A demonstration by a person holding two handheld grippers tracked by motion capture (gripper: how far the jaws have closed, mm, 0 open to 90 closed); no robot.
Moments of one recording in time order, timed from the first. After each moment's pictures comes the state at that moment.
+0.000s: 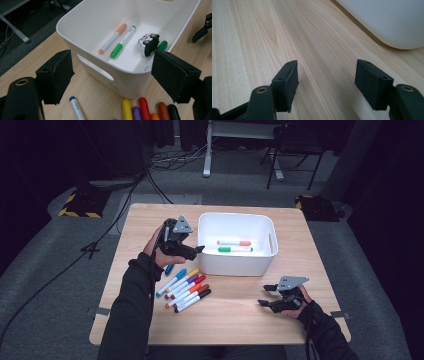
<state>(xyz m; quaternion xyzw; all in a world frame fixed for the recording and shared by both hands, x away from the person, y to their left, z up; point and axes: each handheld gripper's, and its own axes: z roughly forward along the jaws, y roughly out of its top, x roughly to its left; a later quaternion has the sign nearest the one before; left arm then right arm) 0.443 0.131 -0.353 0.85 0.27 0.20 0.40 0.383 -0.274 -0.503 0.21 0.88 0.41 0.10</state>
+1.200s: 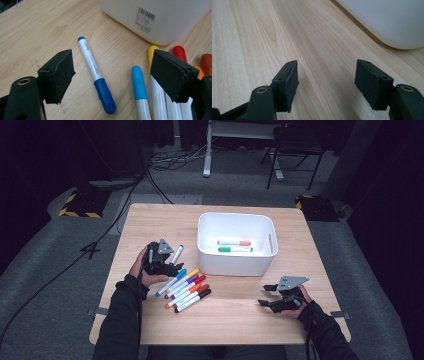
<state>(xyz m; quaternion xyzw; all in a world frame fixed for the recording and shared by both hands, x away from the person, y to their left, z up) 0.434 0.180 -0.442 0.85 0.36 0.20 0.33 0.383 -0.274 -0.503 0.21 0.88 0.41 0.10</state>
